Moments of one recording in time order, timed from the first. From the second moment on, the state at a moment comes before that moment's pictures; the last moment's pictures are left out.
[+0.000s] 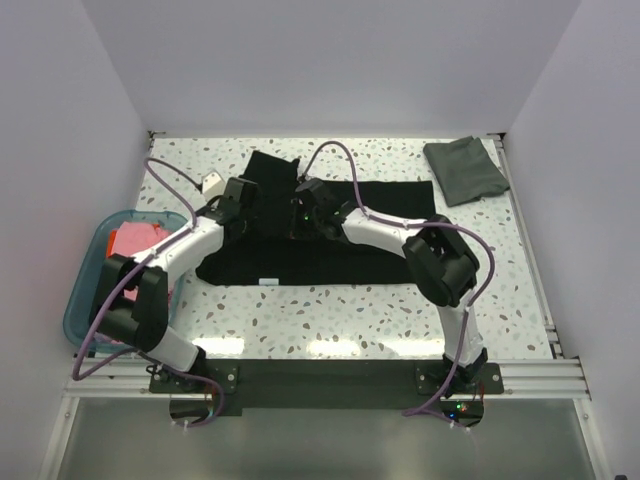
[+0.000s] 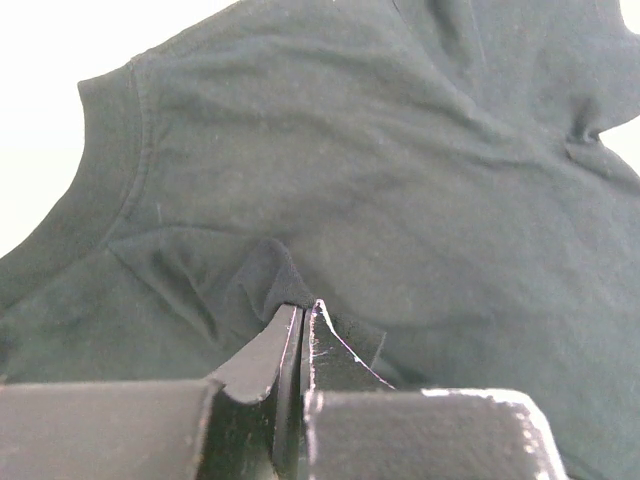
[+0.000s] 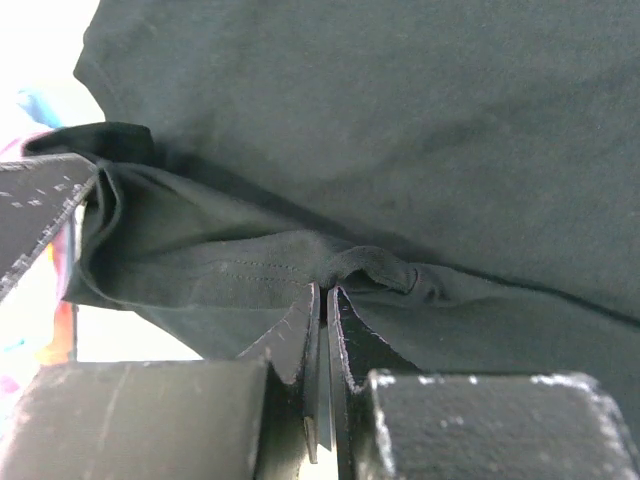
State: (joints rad) left arm -0.36 1.53 0.98 -0.36 -0.47 -0.94; right arm 0.77 2.05 1.46 -0.15 -0.05 0.75
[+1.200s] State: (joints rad) left arm -0.36 1.37 0.86 -0.30 -0.44 -0.95; right arm 0.48 1.49 1.07 -0.41 0.23 0.63
